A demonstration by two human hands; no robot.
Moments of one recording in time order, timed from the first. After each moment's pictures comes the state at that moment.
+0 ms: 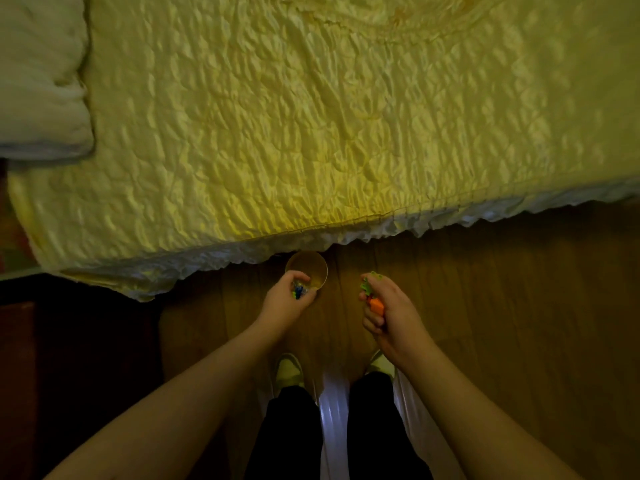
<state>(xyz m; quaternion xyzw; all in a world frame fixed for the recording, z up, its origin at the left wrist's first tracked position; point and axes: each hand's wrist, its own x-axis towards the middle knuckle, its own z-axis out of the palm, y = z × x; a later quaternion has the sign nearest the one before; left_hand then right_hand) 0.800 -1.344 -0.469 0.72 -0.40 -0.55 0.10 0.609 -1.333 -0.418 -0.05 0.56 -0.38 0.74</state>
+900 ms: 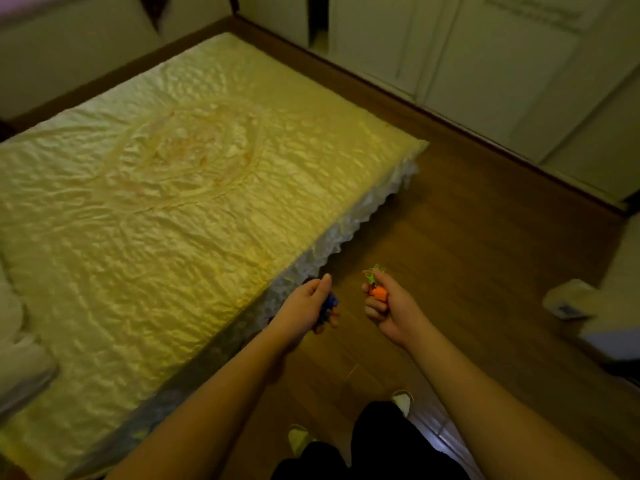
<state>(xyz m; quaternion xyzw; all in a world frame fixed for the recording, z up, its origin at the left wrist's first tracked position) 0.638 -1.285 -0.157 0.42 -0.56 -0.72 0.03 0.488 -1.187 -0.167 0.09 0.48 -0.65 0.58</state>
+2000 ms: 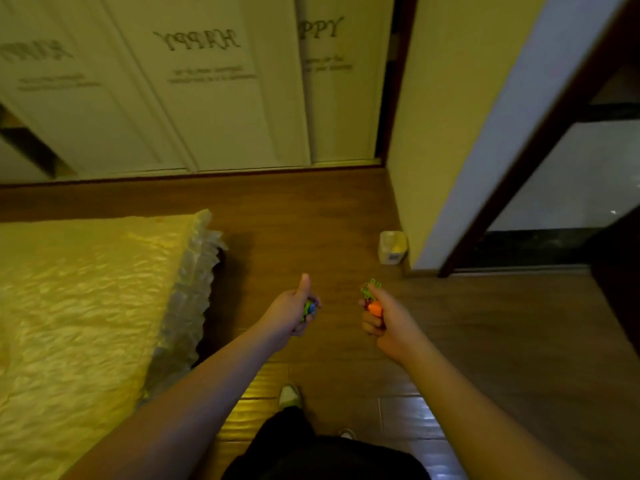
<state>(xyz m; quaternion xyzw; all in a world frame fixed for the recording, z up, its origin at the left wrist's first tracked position) 0.251 -1.069 -0.117 0.24 -0.69 -0.64 -0.22 0.230 -0.877 -0.134 0.21 0.44 -0.82 0.29</state>
